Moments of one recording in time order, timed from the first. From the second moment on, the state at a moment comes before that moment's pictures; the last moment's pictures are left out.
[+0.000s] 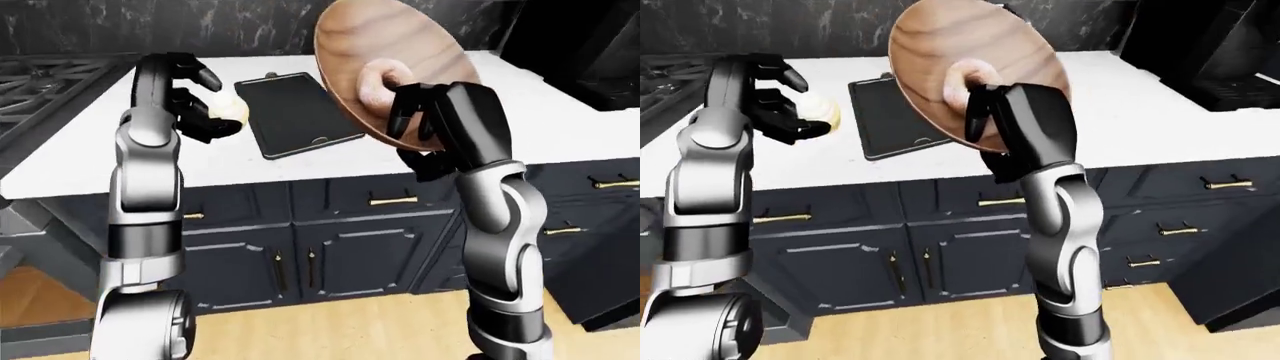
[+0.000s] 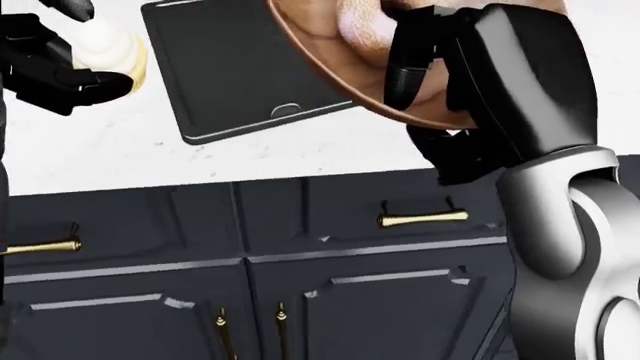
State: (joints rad) left arm -0.92 0.38 0.15 0.23 0.34 0.60 -0.08; right arm -0.55 -0.15 -0.03 -0.38 -1.00 0.13 0.34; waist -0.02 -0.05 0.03
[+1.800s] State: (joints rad) left arm -0.91 0.39 0.14 0.15 0.33 0.64 -0.12; right arm -0.61 -0.14 -0.03 -0.34 -1.00 0.18 0.38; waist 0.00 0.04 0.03
